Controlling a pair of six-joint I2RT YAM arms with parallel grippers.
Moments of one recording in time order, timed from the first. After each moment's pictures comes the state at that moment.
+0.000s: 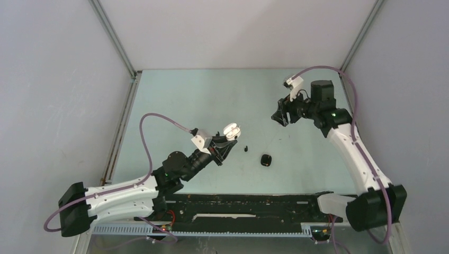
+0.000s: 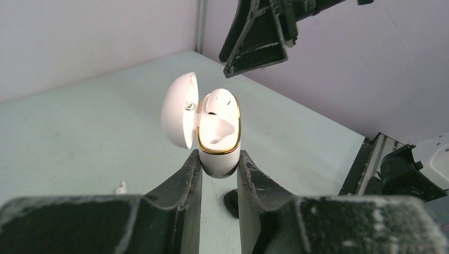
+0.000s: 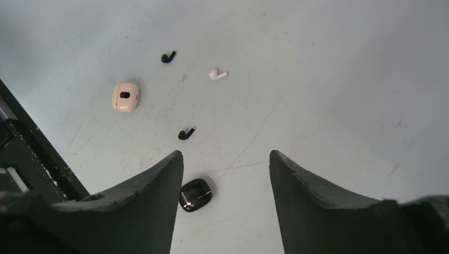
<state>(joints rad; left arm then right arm) -1.11 0.90 0.45 0.65 -0.22 -0.12 0.20 1.17 1.15 -0.54 -0.55 -0.20</state>
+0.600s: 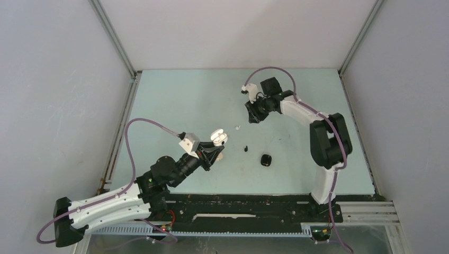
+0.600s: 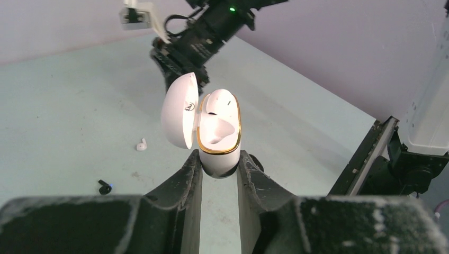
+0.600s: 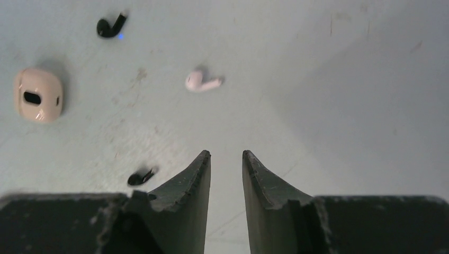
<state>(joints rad) -1.11 0.60 0.41 0.30 -0.29 -0.18 0.40 1.87 1.38 -0.48 -0.46 -0.31</state>
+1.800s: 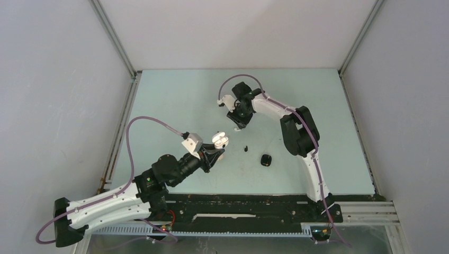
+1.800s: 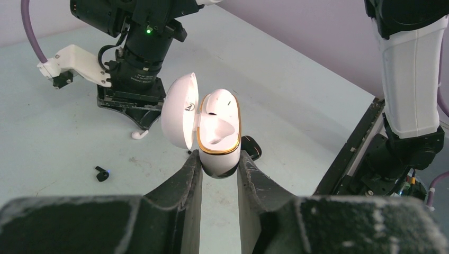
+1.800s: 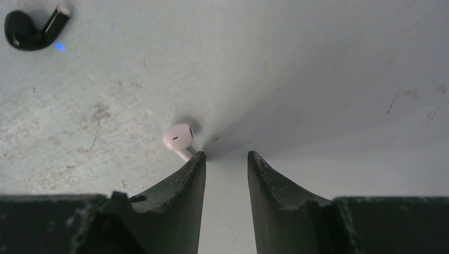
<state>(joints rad) -1.11 0.59 0.45 0.16 -0.25 -0.18 0.58 2.30 1.85 -0.75 -0.19 -0.48</state>
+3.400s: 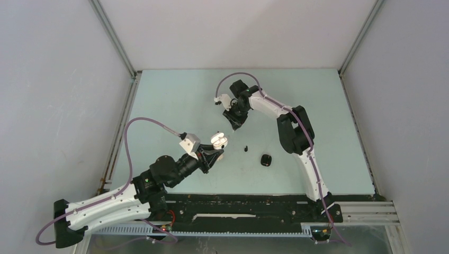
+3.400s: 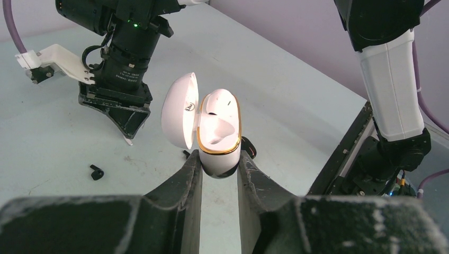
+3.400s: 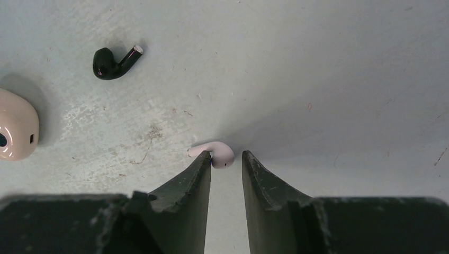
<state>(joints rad) -1.11 0.56 0.44 0.15 -0.25 -0.21 0.58 2.37 1.97 -0.85 -0.37 -0.45</state>
